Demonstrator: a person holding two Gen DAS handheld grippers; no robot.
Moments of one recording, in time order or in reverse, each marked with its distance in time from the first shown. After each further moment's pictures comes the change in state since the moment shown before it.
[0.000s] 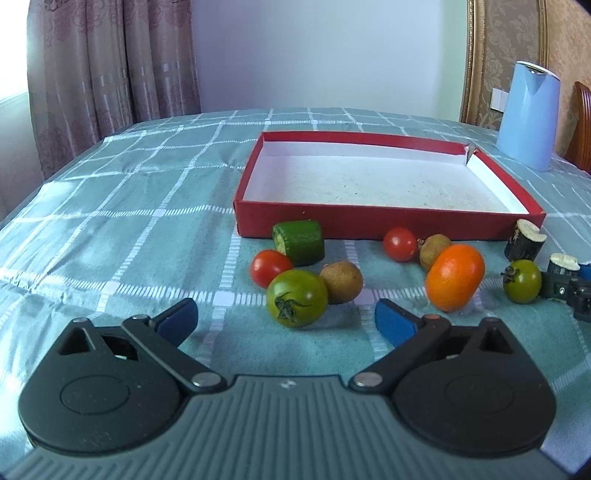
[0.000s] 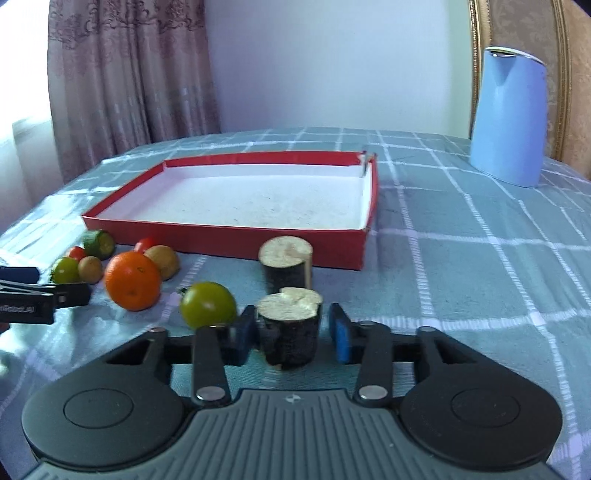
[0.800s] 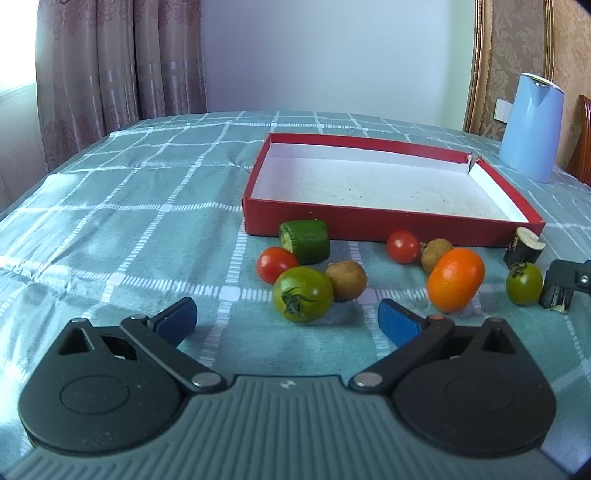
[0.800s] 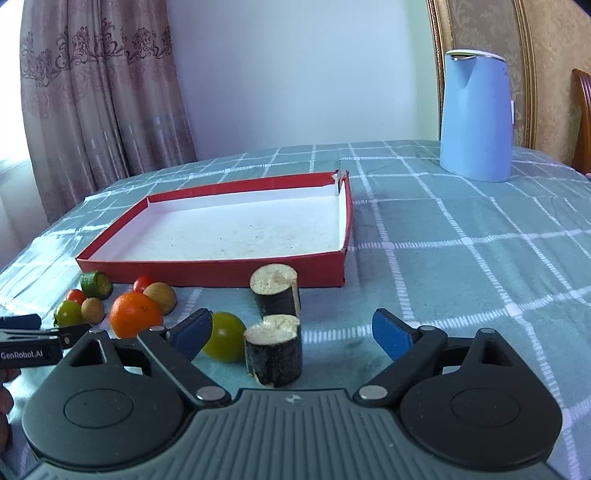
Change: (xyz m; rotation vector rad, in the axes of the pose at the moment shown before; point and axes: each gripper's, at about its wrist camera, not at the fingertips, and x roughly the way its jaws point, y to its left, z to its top) left arm -0.006 0.005 -0.004 -0.041 -0.006 -0.004; right arm -0.021 -0.002 0.008 0.100 -0.043 -0.061
